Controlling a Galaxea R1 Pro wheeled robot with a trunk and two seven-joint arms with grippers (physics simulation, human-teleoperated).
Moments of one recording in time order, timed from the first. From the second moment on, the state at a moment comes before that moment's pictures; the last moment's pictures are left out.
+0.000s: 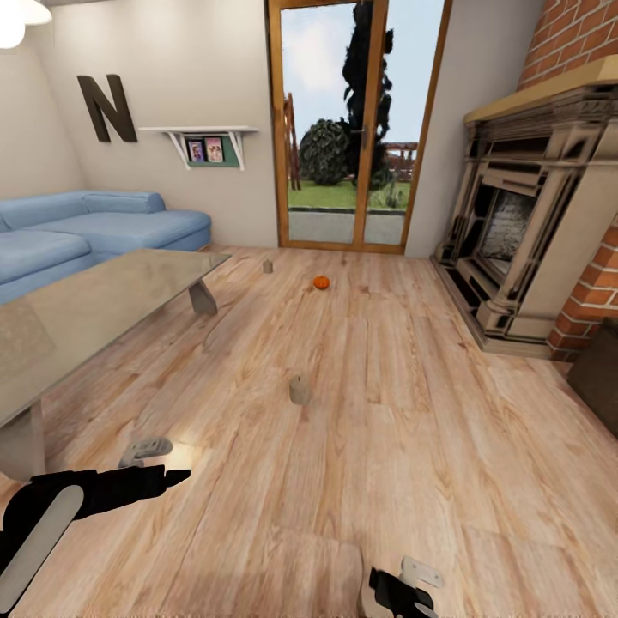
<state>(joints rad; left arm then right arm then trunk) -0.27 0.42 -0.05 -1.53 0.71 0.99 -0.02 -0.44 0.09 0.33 -0.23 -0.64 -0.14 -0.22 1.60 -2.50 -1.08</state>
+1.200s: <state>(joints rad) -0.27 0.44 0.06 -1.54 0.71 0.99 -0.03 -0.44 0.10 0.38 -0.23 -0.62 -0.16 -0.21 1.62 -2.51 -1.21</state>
